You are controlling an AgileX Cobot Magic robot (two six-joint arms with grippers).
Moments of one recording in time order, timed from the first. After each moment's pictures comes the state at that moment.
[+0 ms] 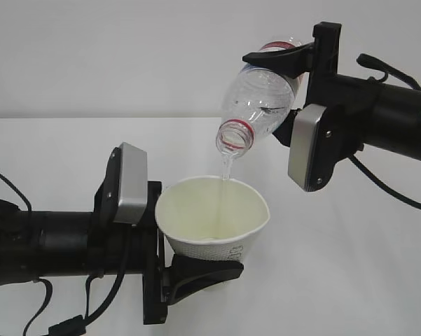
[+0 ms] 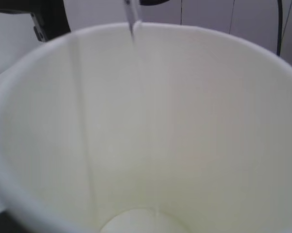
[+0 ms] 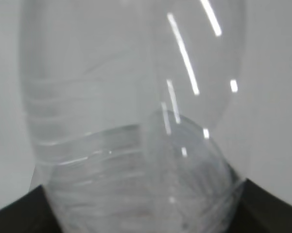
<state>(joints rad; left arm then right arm) -0.54 1.87 -0.60 0.96 -1.14 -0.28 0.26 1.63 -0.77 -0.82 -0.89 -0.98</state>
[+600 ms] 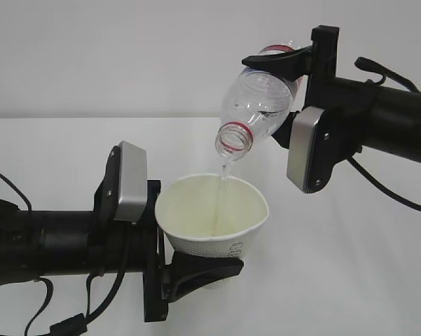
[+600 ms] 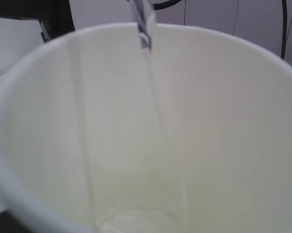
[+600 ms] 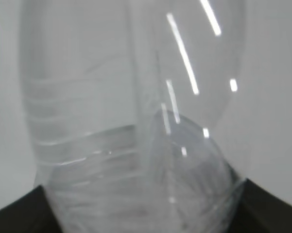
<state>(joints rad) -0.54 1.87 -0.60 0.94 -1.14 -0.28 0.26 1.64 -0.77 -0.81 -0.89 -0.99</state>
